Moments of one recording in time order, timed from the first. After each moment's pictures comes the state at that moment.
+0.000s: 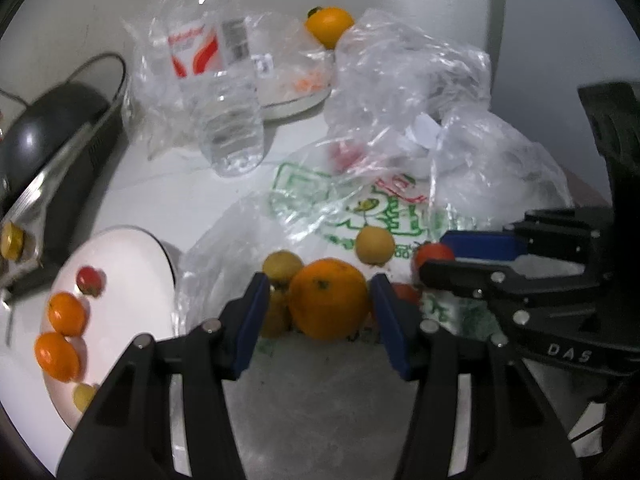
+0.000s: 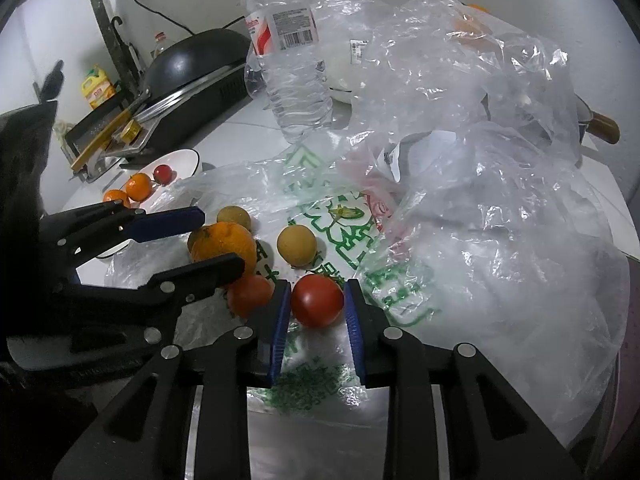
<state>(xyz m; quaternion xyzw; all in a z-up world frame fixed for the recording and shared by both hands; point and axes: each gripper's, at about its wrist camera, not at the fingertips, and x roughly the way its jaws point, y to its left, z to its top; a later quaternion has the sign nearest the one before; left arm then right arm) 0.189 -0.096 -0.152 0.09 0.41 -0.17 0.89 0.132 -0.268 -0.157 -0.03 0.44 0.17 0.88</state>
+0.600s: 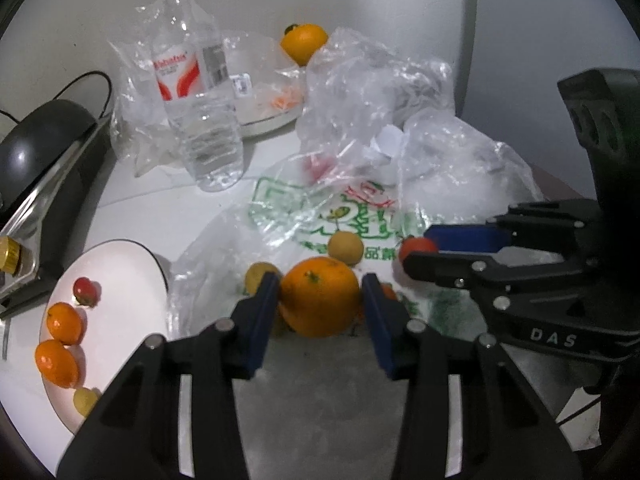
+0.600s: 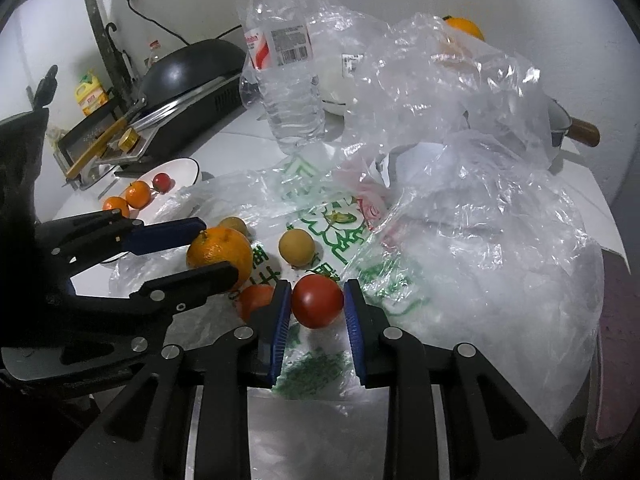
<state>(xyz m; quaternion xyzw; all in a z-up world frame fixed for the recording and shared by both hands) 0.167 -0.098 -0.139 0.10 0.38 -0.21 0.89 0.121 -0.263 -0.145 -0.03 0.42 0.15 0.89</state>
